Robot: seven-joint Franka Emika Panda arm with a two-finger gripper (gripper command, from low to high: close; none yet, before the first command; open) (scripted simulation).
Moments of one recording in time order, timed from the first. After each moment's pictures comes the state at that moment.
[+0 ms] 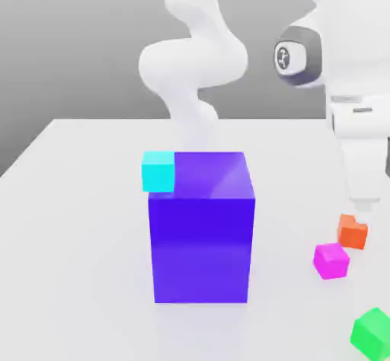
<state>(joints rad) 0.53 -0.05 0.11 -2.67 0.04 2.75 -0.08</state>
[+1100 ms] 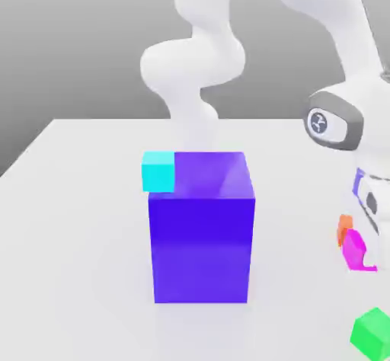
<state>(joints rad) 0.59 0.21 0.02 -2.41 -0.01 2.62 0.01</state>
